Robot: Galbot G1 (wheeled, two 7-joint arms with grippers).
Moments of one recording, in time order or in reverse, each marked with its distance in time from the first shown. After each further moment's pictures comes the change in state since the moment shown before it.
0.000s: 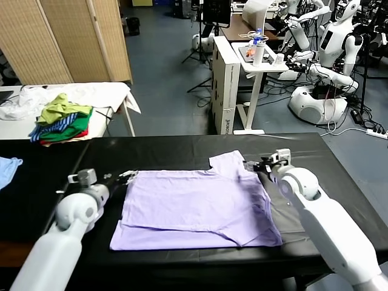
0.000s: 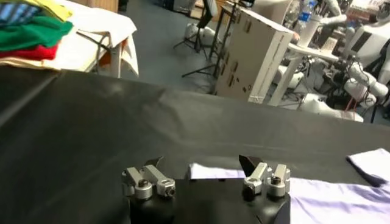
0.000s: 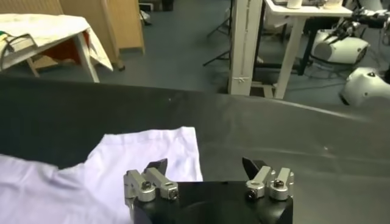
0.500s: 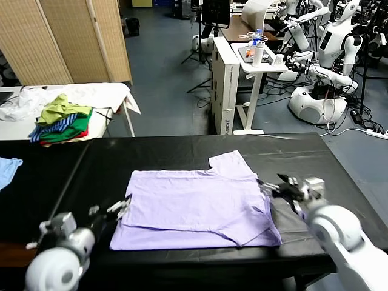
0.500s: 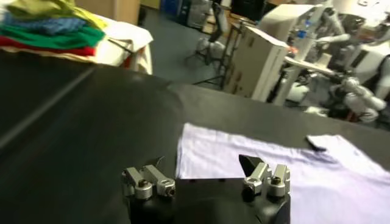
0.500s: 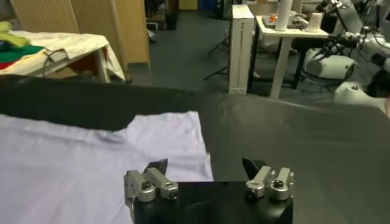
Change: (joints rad) left arm 0.286 0.006 -0.170 -0.332 -0.060 0.005 -0.060; right arm -0.145 -0.111 0.074 0.235 0.019 -0.009 0.008
